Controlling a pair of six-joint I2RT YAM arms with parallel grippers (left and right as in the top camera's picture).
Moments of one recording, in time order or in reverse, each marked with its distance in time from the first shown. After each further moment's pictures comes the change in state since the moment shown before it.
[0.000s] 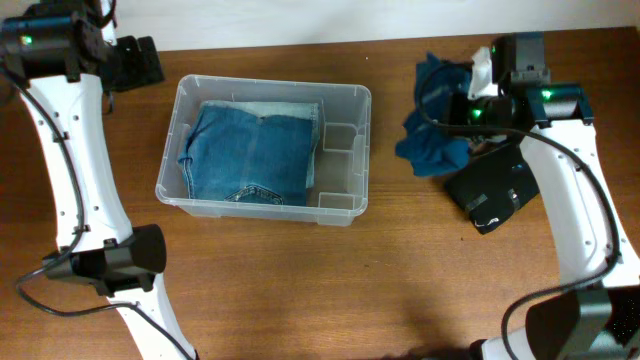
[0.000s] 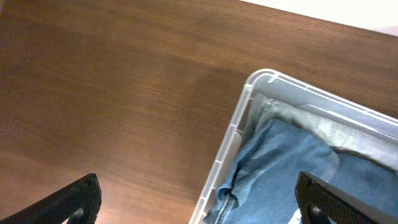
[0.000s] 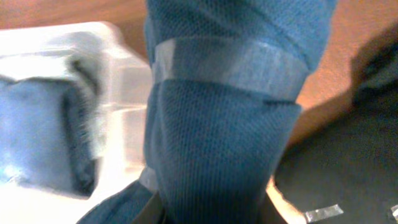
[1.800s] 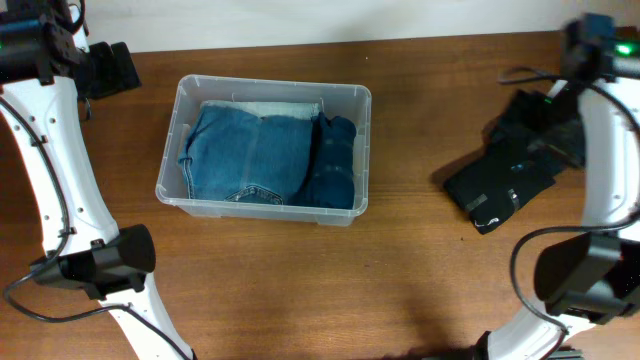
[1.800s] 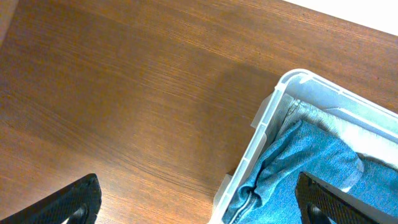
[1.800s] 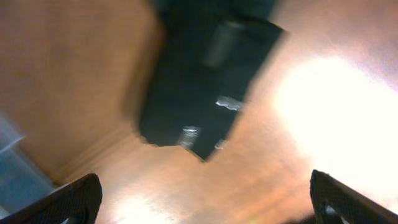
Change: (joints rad) left arm 0.076 0.000 0.000 -0.026 0.011 0.000; right arm -0.301 0.226 0.309 -0.496 0.248 0.227
